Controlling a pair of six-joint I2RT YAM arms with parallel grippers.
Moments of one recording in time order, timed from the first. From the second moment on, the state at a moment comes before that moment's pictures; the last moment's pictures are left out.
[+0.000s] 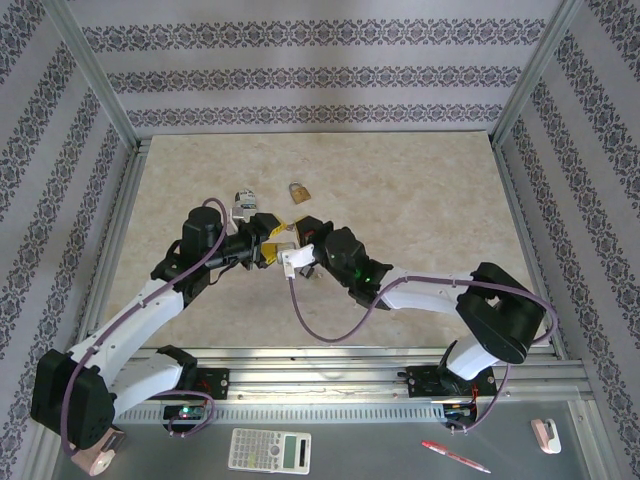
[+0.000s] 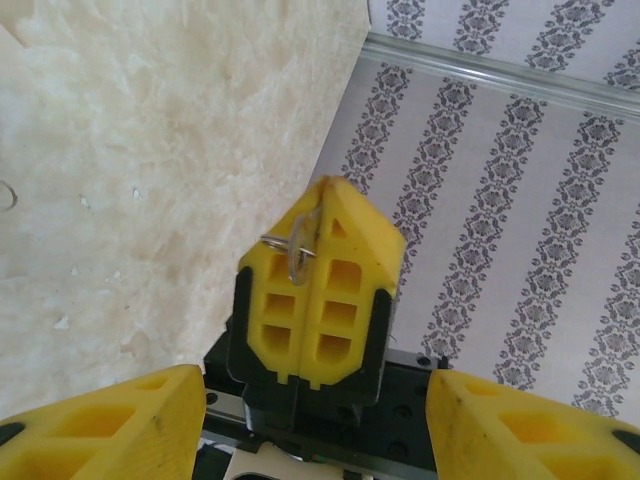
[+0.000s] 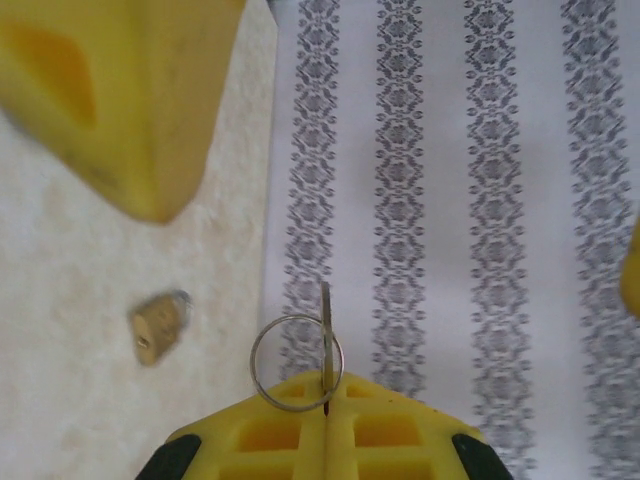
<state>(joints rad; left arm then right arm) -0.39 1.04 0.67 -0.01 0.56 -1.55 0.92 1.56 0.77 0.63 0.30 -1.45</state>
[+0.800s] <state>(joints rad) -0.39 1.08 0.47 0.58 0.52 -1.65 0.99 1.55 0.81 0.71 0.42 -1.70</state>
